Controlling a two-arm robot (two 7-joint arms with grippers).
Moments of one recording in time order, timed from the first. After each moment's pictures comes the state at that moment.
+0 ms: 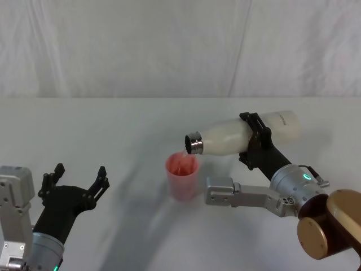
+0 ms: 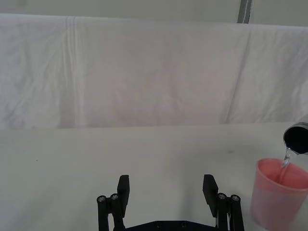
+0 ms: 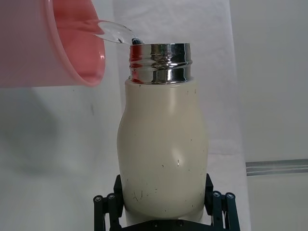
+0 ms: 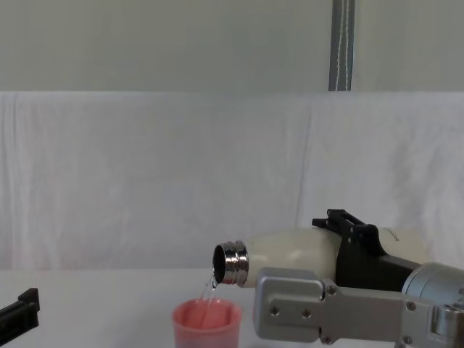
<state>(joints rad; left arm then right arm) 0.27 0.24 0.04 -1.85 -0.25 -0.02 -0.02 0.36 0.31 -0.62 -1.43 -1.00 0.10 0.03</state>
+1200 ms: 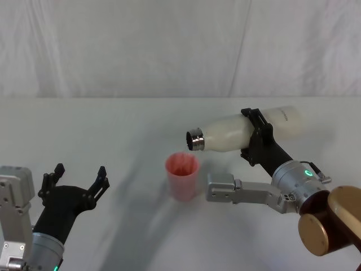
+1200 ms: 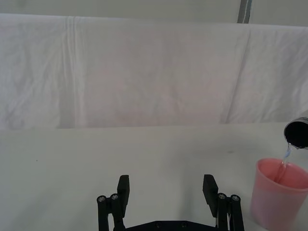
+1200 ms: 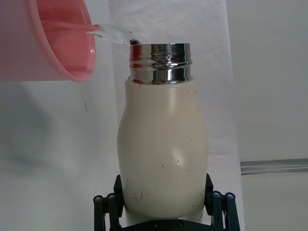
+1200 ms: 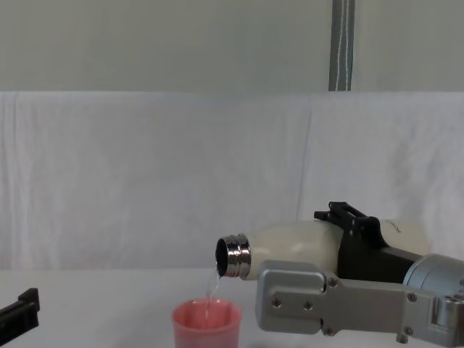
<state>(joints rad) 0.27 0.24 0.04 -1.85 -0.25 -0.02 -0.02 0.37 0.31 -0.62 -1.43 -1.01 0.10 0.03</state>
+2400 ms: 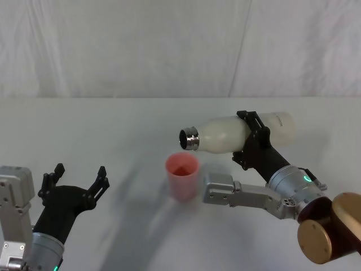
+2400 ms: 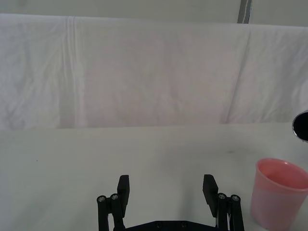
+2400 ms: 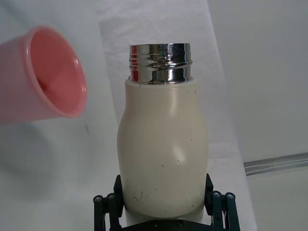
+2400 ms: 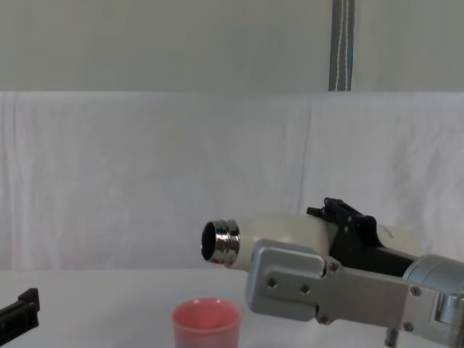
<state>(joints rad) 0.27 0.24 0.04 -1.85 -0.25 -0.02 -0.02 0.32 0.30 -0.59 -1.49 -0.93 0.07 0.03</state>
